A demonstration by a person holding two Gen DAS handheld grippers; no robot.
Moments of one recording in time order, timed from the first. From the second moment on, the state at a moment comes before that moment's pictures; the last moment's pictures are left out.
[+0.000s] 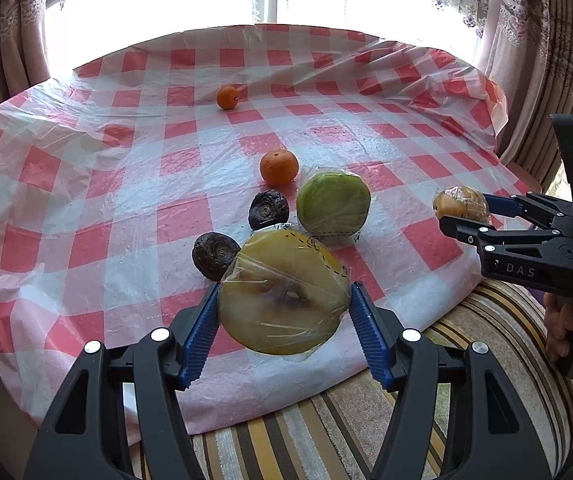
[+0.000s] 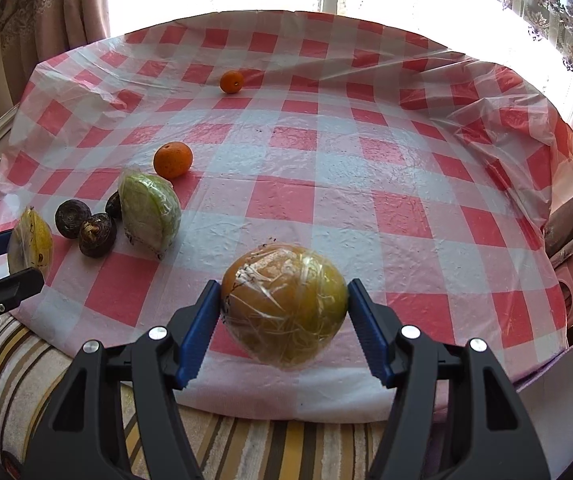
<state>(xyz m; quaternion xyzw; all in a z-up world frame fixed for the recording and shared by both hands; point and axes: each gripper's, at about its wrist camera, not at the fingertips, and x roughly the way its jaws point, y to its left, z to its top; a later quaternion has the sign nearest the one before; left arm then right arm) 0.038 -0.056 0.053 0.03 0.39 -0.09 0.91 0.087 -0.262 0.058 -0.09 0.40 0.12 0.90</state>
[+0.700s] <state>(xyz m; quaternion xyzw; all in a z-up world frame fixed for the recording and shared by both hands) 0.034 -0.105 0.081 0.08 0.38 -0.14 0.91 0.043 -0.329 0.067 -0.06 0.40 0.09 0.91</state>
